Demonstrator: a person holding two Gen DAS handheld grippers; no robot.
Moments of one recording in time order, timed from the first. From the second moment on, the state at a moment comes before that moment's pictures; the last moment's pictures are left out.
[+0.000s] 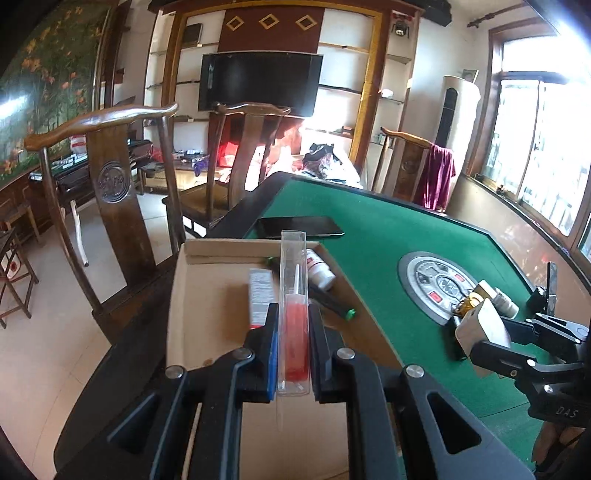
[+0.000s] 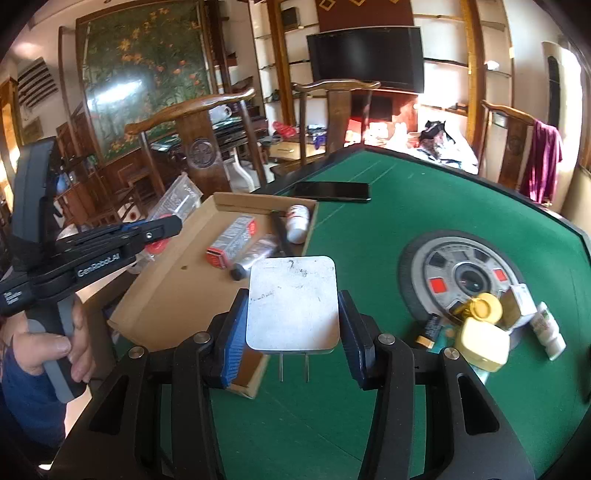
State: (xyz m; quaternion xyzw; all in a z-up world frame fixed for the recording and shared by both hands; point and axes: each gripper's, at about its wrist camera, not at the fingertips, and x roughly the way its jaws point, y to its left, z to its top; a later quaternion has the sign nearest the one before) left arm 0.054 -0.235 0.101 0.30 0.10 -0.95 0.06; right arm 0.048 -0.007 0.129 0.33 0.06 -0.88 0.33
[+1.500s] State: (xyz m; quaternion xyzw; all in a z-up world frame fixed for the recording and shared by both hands) left arm -0.080 -0.348 0.032 0.48 0.16 -0.86 0.03; right arm -0.039 -0.223 0.056 0.50 0.09 -0.78 0.38
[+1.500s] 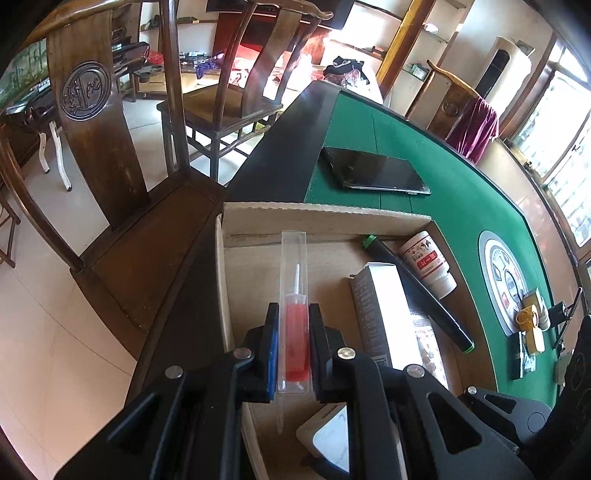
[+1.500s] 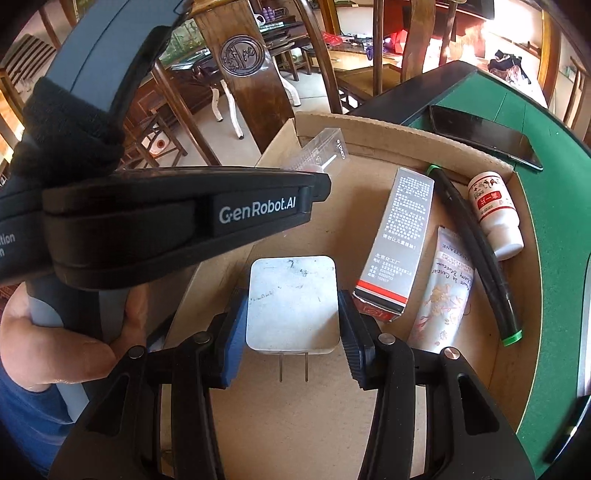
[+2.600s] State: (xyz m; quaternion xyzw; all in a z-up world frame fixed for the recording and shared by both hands) left arm -0.037 -0.323 0.084 0.43 0.18 -0.89 0.04; right arm -0.014 -0.134 0.090 0.46 0.00 -0.79 0.40
